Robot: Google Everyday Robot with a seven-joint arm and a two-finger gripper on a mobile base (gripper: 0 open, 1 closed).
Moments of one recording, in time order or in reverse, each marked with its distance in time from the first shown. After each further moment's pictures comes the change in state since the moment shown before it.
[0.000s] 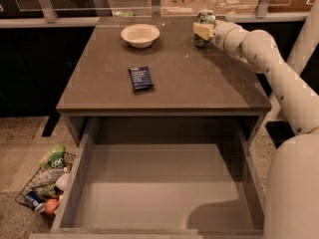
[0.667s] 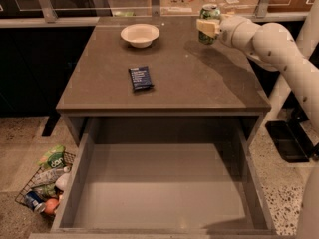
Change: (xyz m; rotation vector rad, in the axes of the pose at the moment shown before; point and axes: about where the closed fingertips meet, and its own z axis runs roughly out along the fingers) arm -0.036 0.022 -0.043 -0.022 0.004 -0.084
